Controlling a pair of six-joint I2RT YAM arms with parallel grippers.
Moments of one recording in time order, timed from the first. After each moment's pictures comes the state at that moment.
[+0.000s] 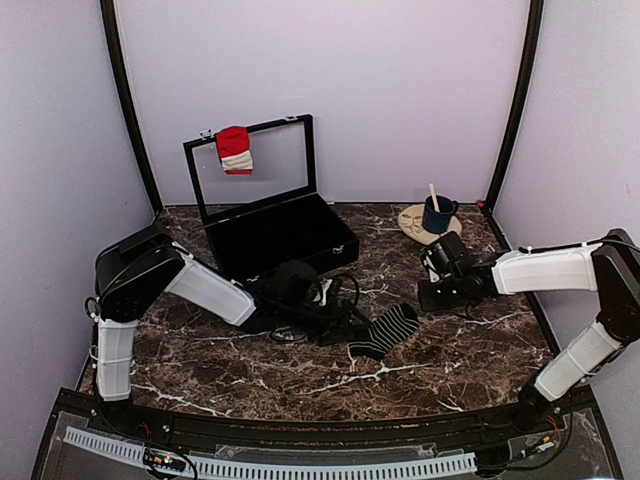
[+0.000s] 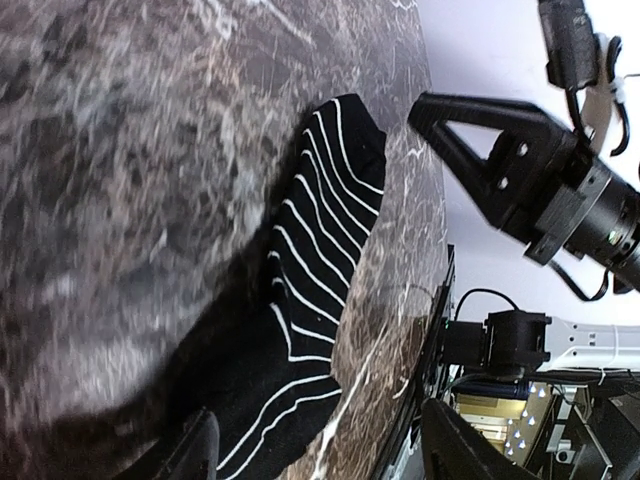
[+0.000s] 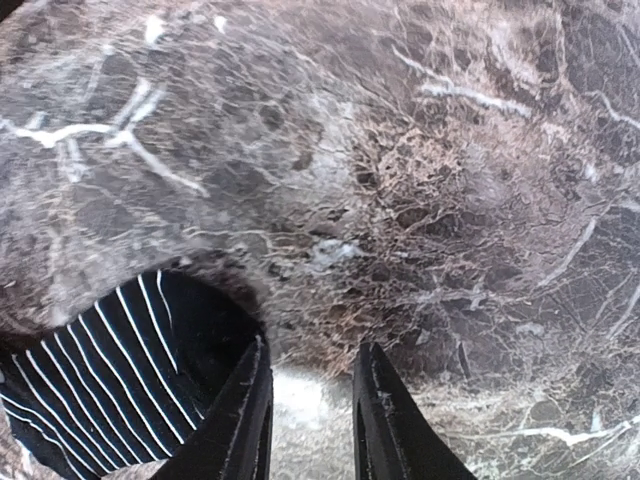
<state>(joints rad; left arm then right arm) -0.92 2.11 1.09 0.45 0.53 -1.06 0.59 1.52 0.77 -0.29 0.20 0.41</state>
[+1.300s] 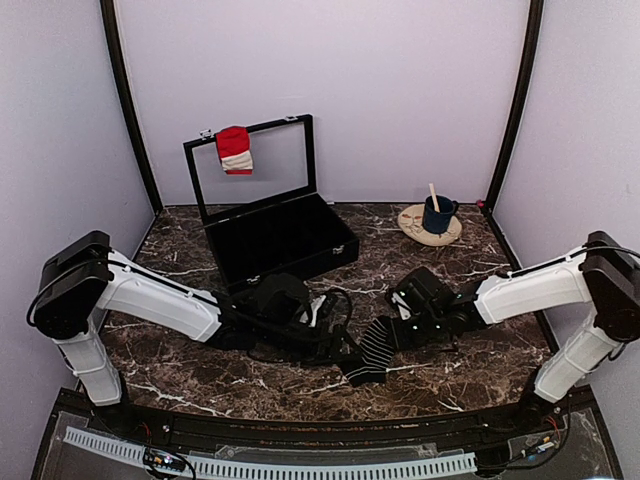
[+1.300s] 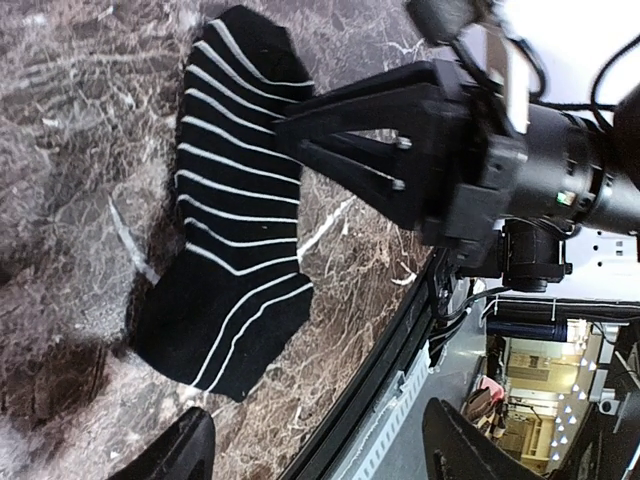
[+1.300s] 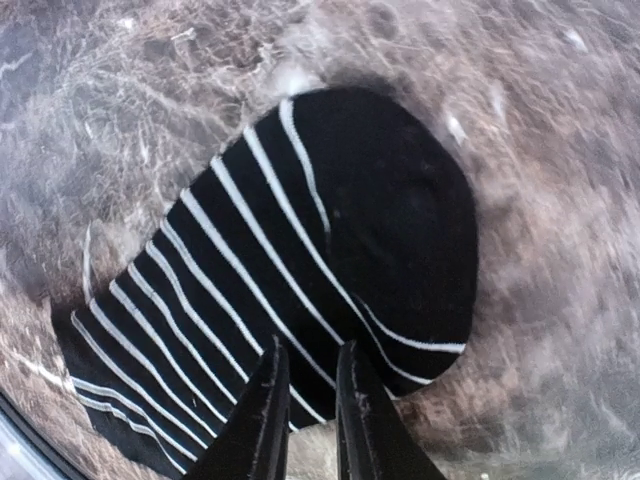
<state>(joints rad) -1.09 1.77 0.90 0.23 0.39 -1.01 0.88 1.52 0.68 -0.22 0.03 0.59</state>
